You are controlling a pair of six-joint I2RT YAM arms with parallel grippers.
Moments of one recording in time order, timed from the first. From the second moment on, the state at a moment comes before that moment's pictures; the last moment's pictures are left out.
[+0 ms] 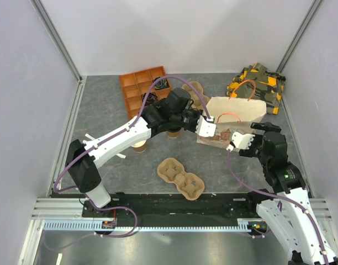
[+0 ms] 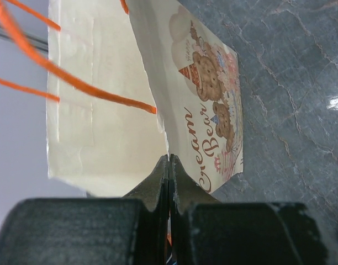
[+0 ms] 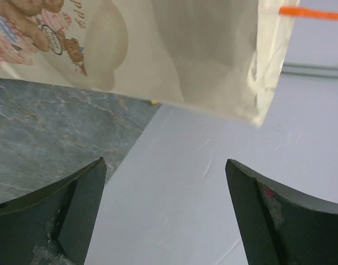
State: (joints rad) left arm -0.89 1.67 1.53 -0.40 0.48 1.04; right arm 0.22 0.56 0.71 -0.62 0.21 -1.28
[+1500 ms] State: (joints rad) left arm -0.90 1.58 1.40 -0.34 0.47 1.03; right arm -0.10 1.14 1.49 -1.12 0.01 0.25
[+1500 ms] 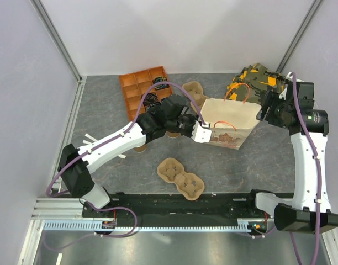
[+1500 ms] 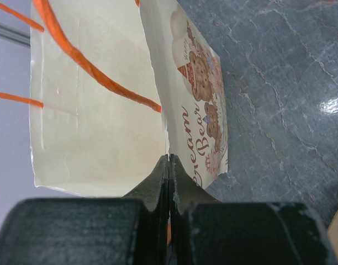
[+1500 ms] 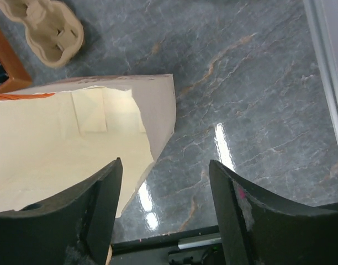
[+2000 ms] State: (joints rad) left arm -0.90 1.58 1.39 -0.33 0.48 1.01; right arm -0.15 1.16 1.45 -1.13 -0.15 0.23
